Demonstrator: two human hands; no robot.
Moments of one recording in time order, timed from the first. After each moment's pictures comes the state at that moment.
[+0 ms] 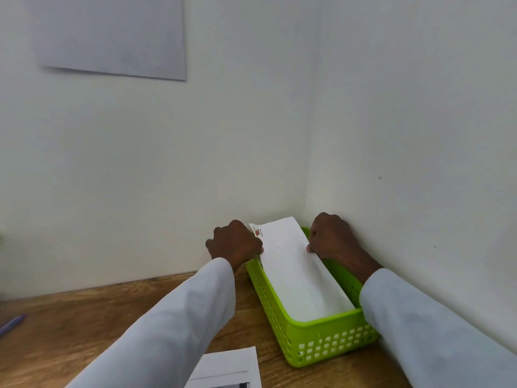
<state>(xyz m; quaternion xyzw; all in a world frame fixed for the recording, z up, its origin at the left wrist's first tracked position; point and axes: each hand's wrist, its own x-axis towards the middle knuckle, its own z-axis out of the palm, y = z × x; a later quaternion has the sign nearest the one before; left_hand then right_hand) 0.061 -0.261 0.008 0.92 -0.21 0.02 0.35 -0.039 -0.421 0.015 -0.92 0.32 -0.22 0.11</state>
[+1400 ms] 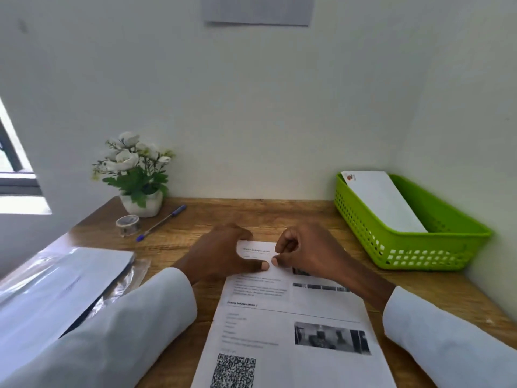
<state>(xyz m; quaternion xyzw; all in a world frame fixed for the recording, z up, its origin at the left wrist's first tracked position) 0.007 0.003 -0.063 0.94 -0.31 -0.03 0.14 -0.082 -0.174 -0.047 -0.96 0.01 -0.10 0.26</state>
